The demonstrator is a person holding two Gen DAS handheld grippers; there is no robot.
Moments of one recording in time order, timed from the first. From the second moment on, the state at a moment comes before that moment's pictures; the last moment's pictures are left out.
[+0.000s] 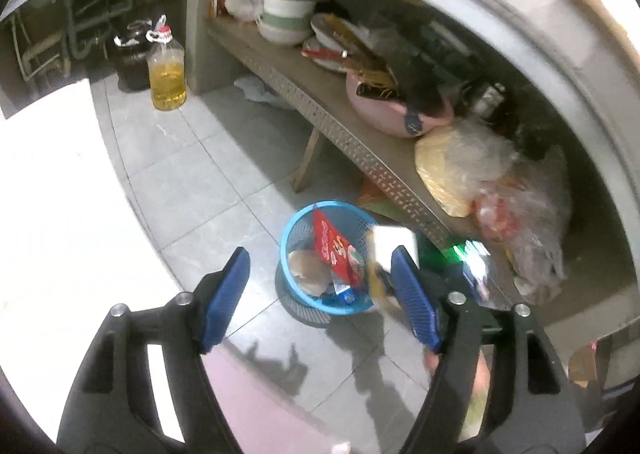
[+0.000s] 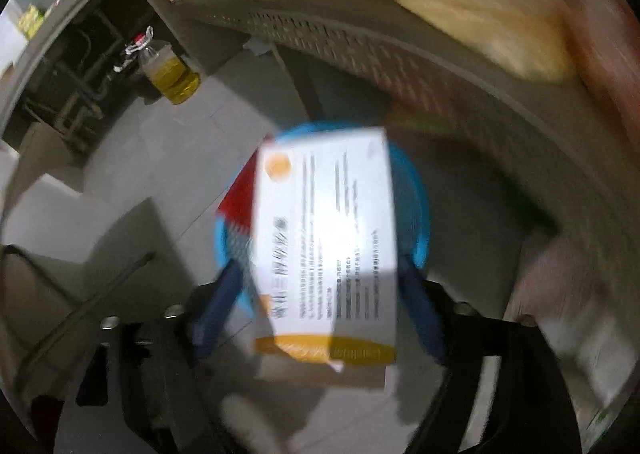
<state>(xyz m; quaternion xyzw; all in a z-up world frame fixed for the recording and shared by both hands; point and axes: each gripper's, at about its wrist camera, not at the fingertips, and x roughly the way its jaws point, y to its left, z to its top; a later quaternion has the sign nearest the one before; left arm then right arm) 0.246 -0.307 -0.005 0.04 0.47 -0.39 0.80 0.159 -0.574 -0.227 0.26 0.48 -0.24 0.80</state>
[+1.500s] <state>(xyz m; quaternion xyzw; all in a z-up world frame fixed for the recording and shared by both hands) 0.107 0.043 -0.011 0.01 0.36 -0.25 0.90 0.084 -0.282 -0.022 0.19 0.39 0.00 0.90</state>
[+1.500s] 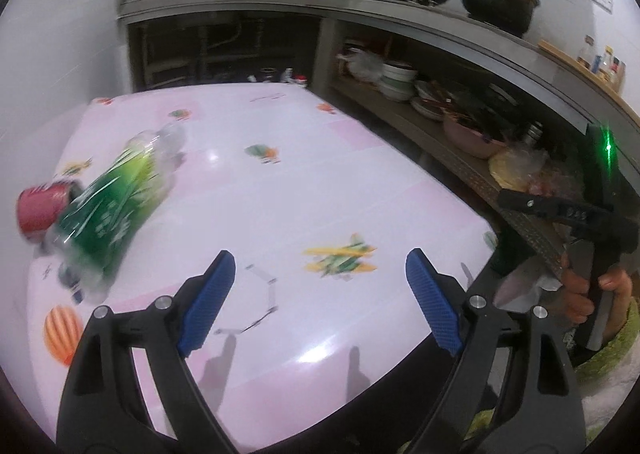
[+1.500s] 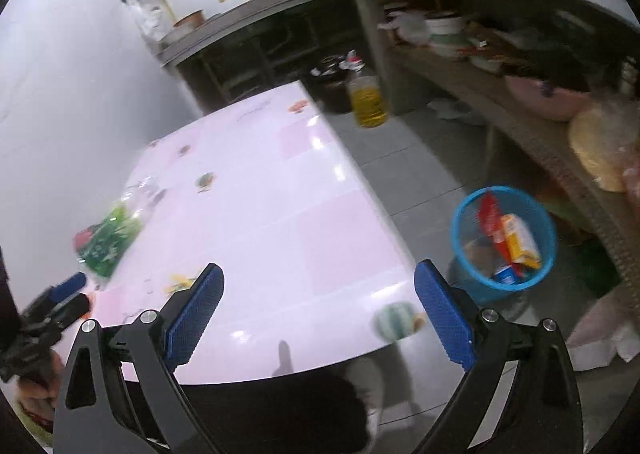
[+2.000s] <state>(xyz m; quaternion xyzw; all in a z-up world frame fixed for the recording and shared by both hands) 0.082 0.125 -0.031 -0.04 0.37 -0.16 0.91 0.194 -0.145 -0.038 0.31 0.50 0.21 0.78</state>
